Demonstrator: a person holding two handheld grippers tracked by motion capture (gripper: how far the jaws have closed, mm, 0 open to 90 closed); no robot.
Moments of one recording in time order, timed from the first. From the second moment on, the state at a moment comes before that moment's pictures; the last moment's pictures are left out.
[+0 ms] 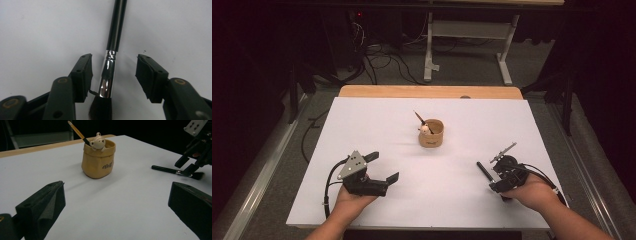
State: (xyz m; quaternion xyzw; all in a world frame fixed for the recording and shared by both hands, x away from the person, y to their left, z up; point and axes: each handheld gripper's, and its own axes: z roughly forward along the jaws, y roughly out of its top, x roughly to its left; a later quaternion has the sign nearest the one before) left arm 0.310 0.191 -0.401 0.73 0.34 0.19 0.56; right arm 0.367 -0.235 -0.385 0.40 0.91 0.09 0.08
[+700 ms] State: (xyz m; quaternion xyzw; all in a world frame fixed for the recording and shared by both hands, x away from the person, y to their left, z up) left arm 0.309 0.192 -0.400 0.73 0.34 0.19 0.56; right arm 0.373 -0.231 -0.390 0.41 0.91 0.07 0.06
